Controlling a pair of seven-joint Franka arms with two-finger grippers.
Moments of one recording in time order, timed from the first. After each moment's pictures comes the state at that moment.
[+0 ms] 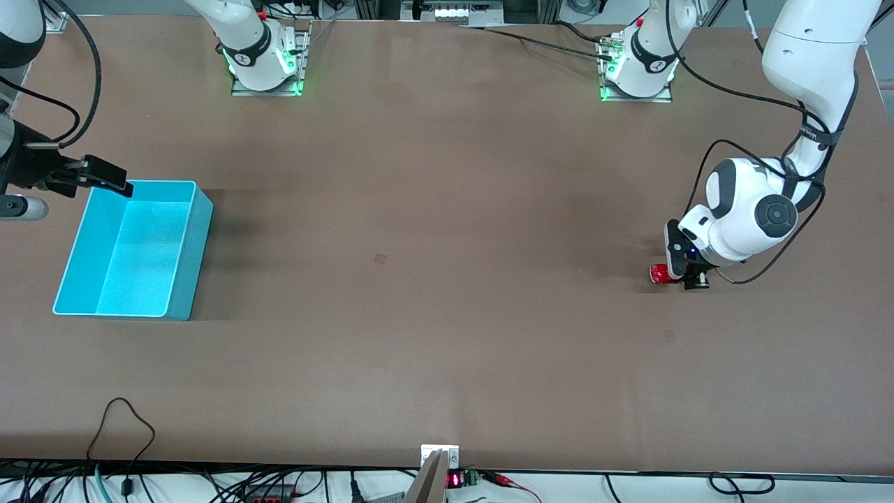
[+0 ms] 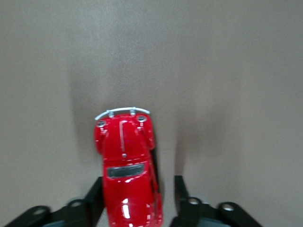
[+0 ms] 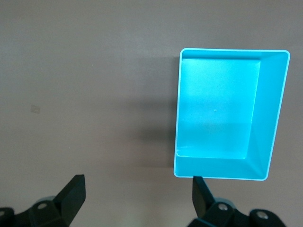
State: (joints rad) left arm 0.12 0.47 -0.07 -2.13 0.07 2.57 1.55; right arm 0.03 0.10 -0.07 -1.57 0.04 1.59 -0.03
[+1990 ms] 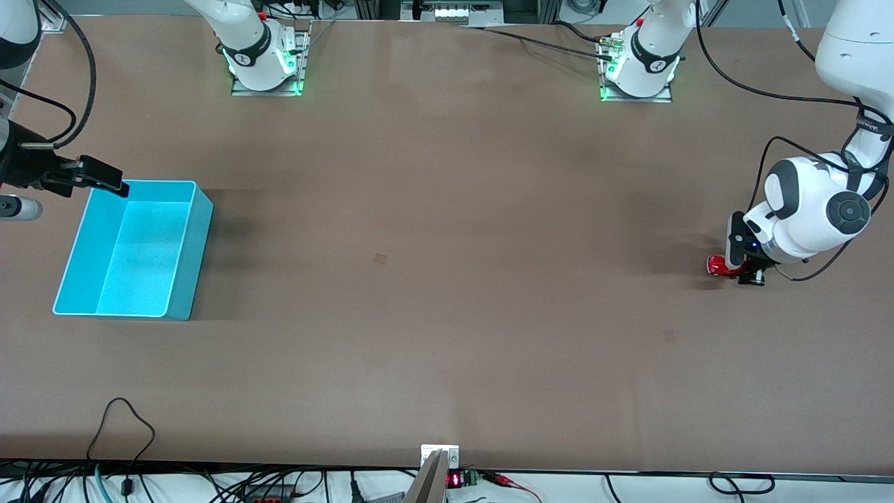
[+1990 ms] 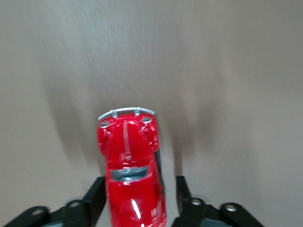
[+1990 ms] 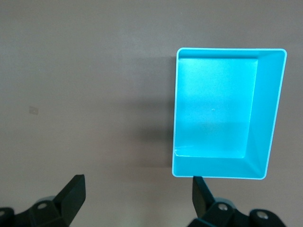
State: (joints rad) left arm 0.37 0.50 -0.11 -2.08 0.20 2.54 1.87; right arm 0.03 0.10 -0.07 -1.57 0.04 1.59 -0.03
